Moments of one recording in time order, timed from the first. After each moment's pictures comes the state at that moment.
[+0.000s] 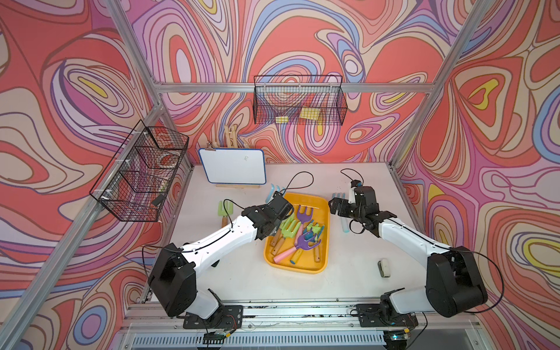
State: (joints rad) left arm -0.72 1.49 1.18 -0.81 -0.54 -0.23; right arm 0.26 1.42 0.85 -0.12 -0.07 0.39
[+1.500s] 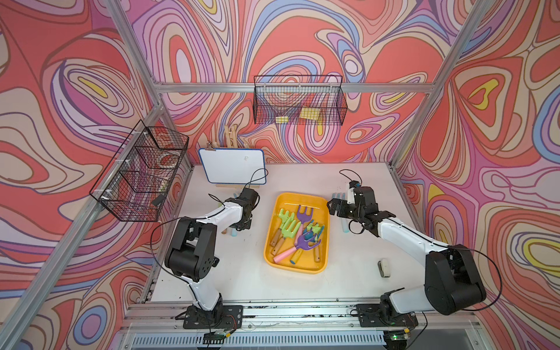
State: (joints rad) left arm -0.28 1.75 1.09 -0.67 -0.42 -0.19; right arm 0.26 1.44 0.85 -0.11 -0.11 0.38
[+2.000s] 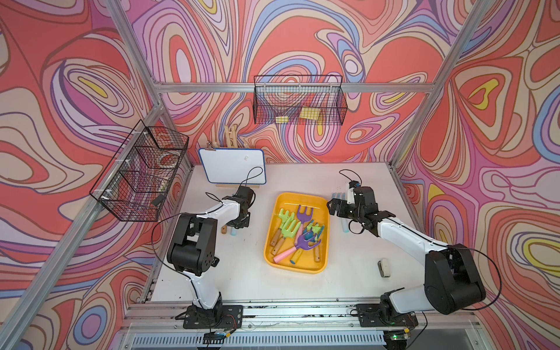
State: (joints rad) left arm -0.23 1.81 1.13 -0.64 -0.35 -0.17; right arm 0.26 1.44 0.85 -0.11 -0.11 0.38
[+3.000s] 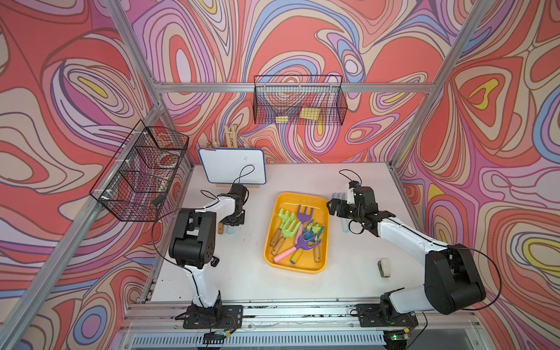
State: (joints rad) left arm -0.15 1.87 1.17 -0.65 -0.33 -0.16; right arm 0.26 1.44 0.85 -0.11 -0.12 0.38
